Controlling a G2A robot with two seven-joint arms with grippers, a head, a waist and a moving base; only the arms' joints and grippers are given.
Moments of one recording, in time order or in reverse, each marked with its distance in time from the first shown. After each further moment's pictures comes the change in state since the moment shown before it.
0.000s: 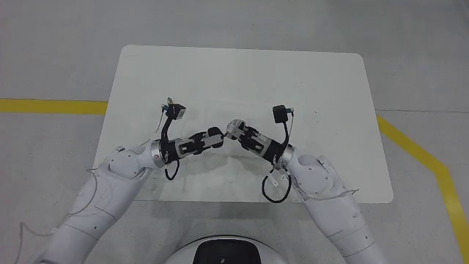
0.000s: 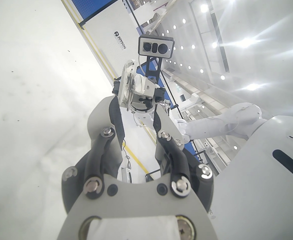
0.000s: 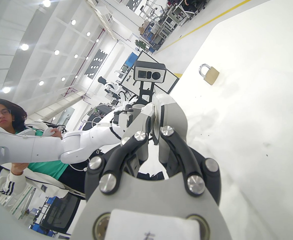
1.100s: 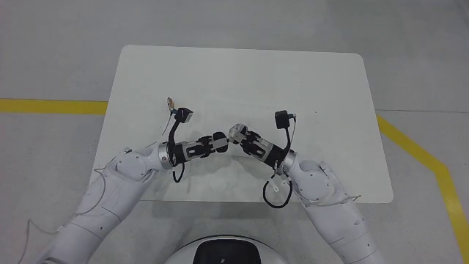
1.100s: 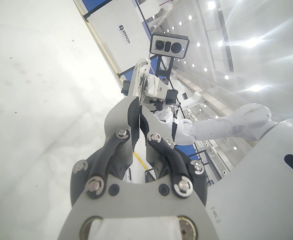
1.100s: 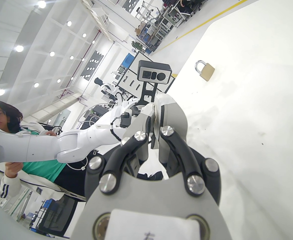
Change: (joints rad) left arm -0.016 -0.016 0.044 0.027 0.047 0.026 0.036; right arm -0.054 0.008 0.022 -0.035 -0.034 0.000 -0.021
